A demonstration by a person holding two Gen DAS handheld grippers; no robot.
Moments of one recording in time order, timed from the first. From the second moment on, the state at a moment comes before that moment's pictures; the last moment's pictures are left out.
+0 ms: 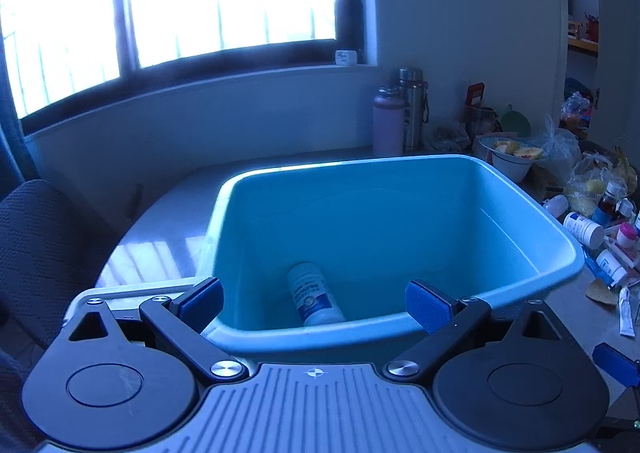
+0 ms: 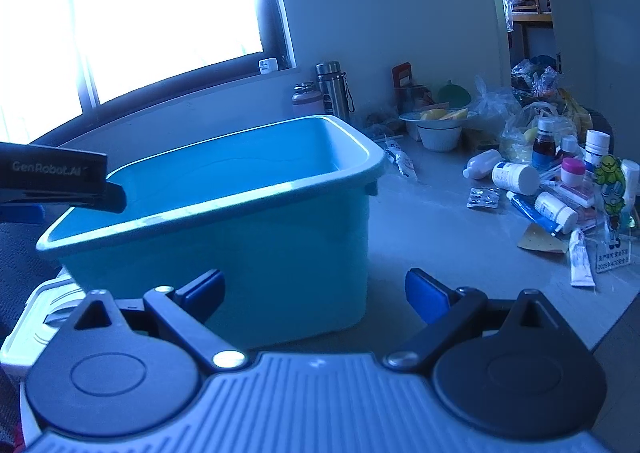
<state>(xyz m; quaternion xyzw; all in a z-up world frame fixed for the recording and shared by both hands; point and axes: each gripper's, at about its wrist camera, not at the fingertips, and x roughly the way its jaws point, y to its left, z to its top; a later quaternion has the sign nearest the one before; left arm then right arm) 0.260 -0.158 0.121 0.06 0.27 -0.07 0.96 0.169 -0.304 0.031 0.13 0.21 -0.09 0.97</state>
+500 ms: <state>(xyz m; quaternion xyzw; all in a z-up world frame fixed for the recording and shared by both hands) 0.108 -0.110 0.093 0.04 0.30 -0.02 0.95 0.034 -0.271 0.005 0.13 0.24 -0.06 0.96</state>
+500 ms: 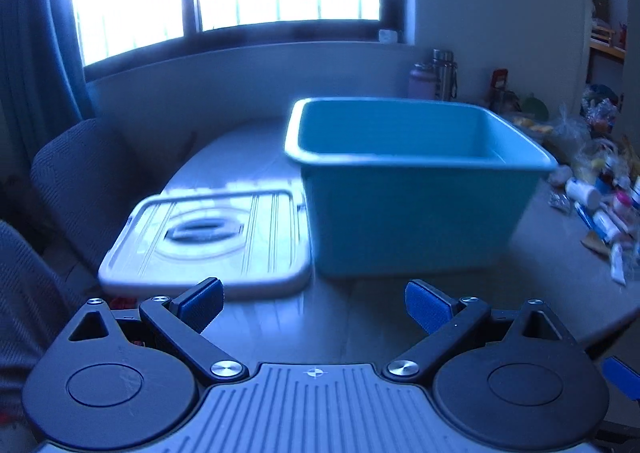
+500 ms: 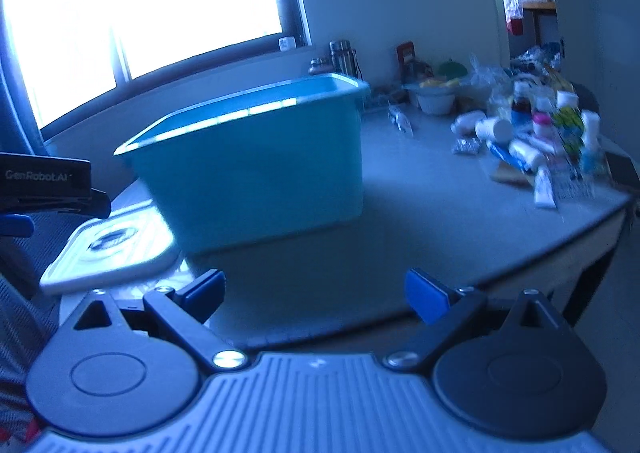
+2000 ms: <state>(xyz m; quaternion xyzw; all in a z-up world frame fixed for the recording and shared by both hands) 0.116 0.106 0.046 0.02 0.38 0.07 0.92 0.090 -0.109 0.012 0.08 0.29 0.01 0.95</state>
